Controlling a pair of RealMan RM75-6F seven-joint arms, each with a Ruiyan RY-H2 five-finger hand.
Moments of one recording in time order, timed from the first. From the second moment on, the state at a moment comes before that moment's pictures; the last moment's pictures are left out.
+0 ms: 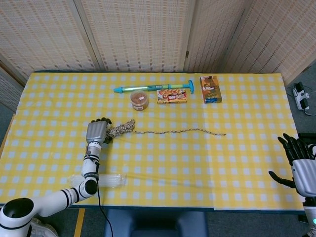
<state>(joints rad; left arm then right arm) -0.88 -1.81 -0.32 -1.06 0.61 0.96 0.59 0.06 -1.07 0.06 -1.57 -1.54 1.51 0.17</state>
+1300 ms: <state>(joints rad) -0.74 -1.71 -0.23 -1.10 1.12 0.96 0.08 0.13 -1.07 0.08 -1.62 -1.51 1.41 0.08</state>
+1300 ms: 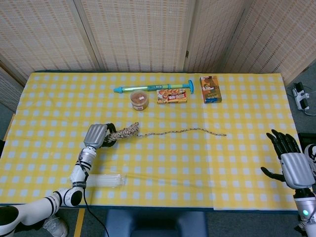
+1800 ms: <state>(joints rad) -0.68 -1.57 -0.17 -1.33 1.26 1.02 0.01 0.39 -1.22 0.19 -1.54 -1.35 1.08 -0.07</state>
